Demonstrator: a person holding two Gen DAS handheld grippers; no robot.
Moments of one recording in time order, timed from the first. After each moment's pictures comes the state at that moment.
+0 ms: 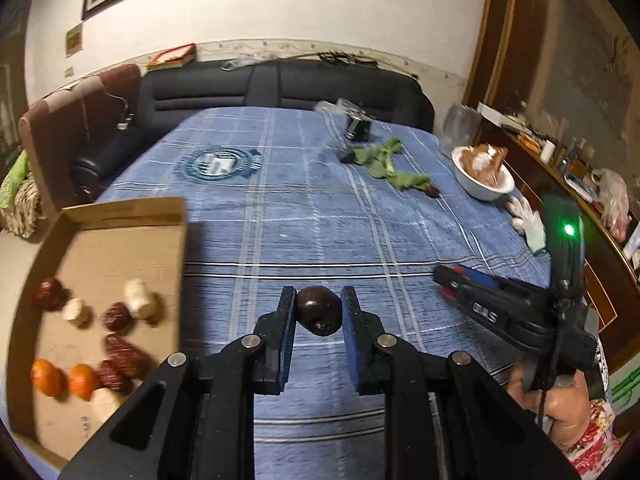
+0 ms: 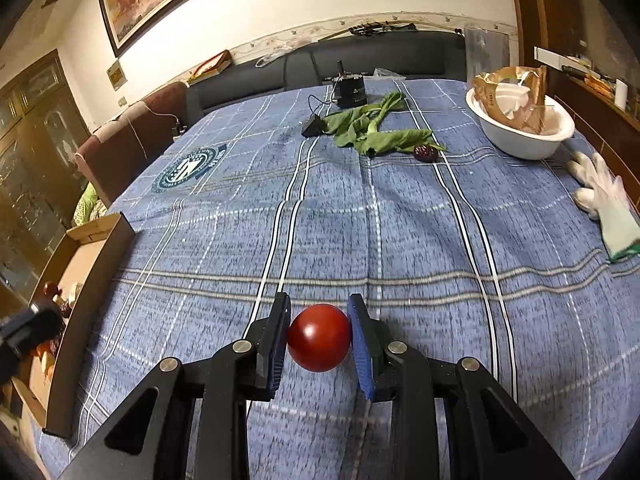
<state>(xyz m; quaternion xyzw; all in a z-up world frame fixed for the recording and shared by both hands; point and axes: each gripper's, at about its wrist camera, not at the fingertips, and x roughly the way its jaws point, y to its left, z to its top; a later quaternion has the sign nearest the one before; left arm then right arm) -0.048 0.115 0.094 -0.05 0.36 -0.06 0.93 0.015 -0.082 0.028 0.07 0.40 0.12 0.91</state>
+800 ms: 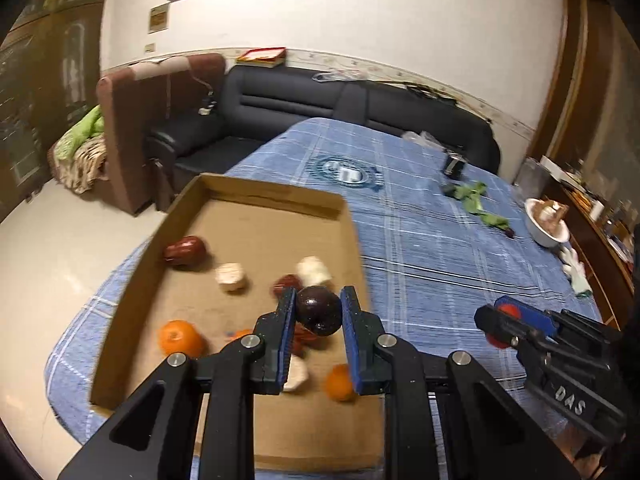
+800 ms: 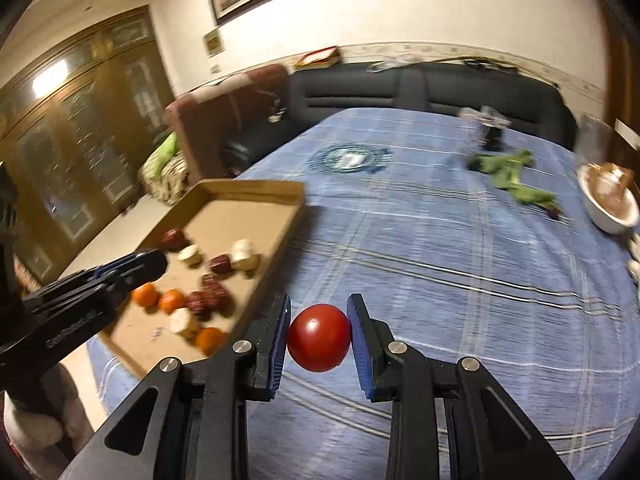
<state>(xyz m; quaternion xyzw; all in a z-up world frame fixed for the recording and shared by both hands) -0.106 0.246 0.098 -0.11 0.34 0.06 0.93 -0.076 0.070 0.094 -0.01 0.37 0.27 0.89</state>
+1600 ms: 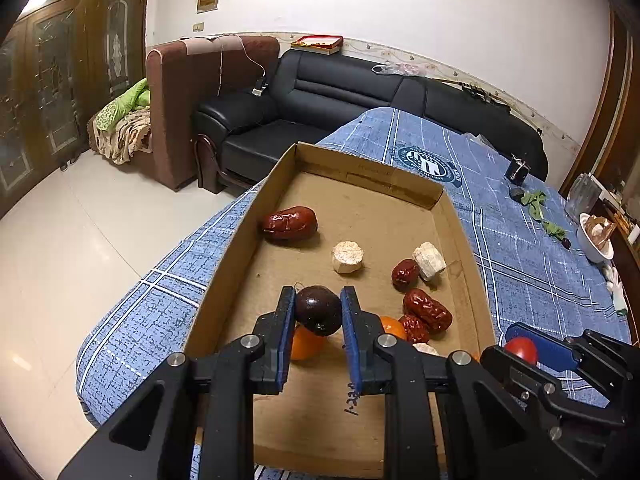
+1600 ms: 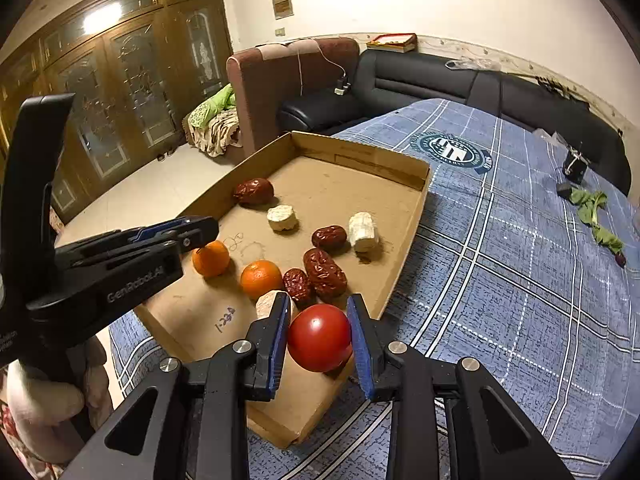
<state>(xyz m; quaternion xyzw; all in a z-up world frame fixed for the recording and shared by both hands) -0.117 0.317 0.065 -0.13 0.36 0.13 0.92 -0.100 0.172 0.068 -0.09 0.38 0.34 0.86</state>
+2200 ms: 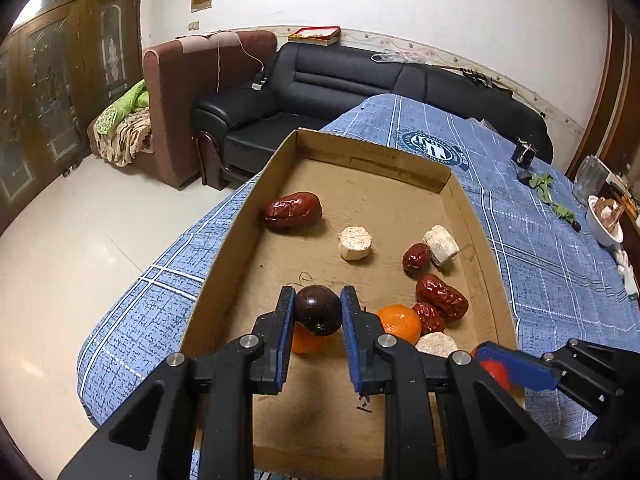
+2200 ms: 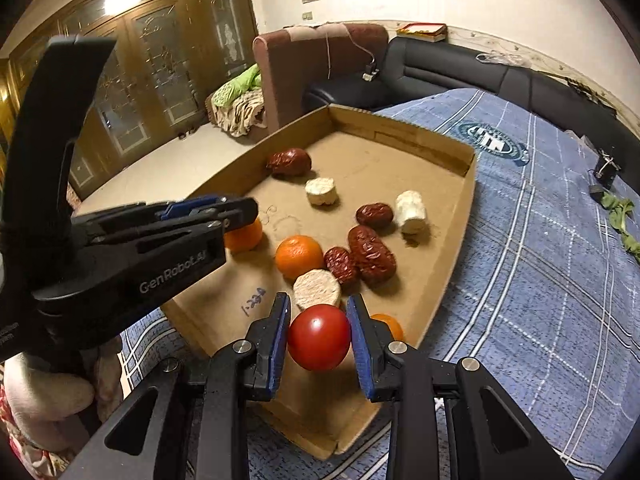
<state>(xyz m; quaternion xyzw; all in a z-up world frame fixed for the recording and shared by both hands) -0.111 0.313 0.054 -0.11 0.37 0.13 0.91 -0.107 0.197 0.045 -0.11 0.40 0.38 0.83</state>
